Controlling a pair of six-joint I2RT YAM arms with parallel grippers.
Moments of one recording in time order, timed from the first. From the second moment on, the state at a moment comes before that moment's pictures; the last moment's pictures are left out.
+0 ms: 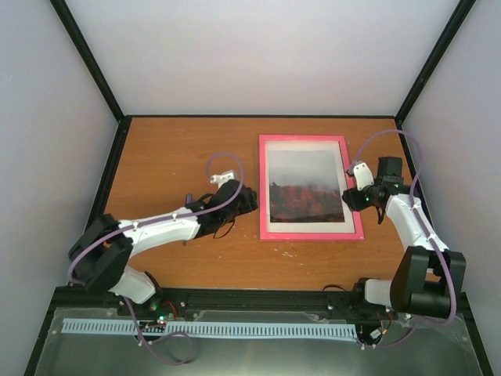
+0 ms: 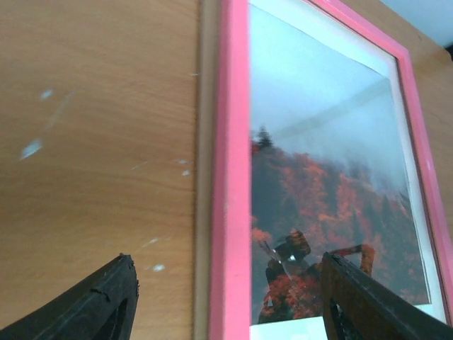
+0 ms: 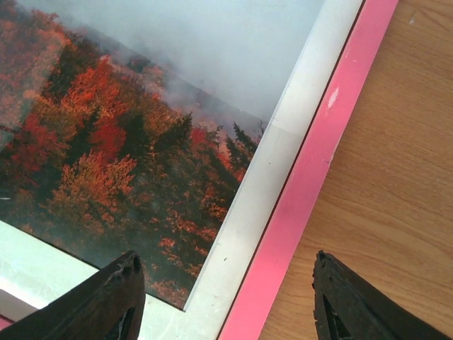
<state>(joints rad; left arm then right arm) -0.85 1.44 0.78 -0.05 -0.32 -0.99 -0.14 1.28 0.84 -0.59 -0.28 -0.52</state>
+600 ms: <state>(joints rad) -0.78 1.92 1.33 -0.33 -0.22 -0.75 -0.16 1.33 0.84 -0.50 -0.27 -0.43</state>
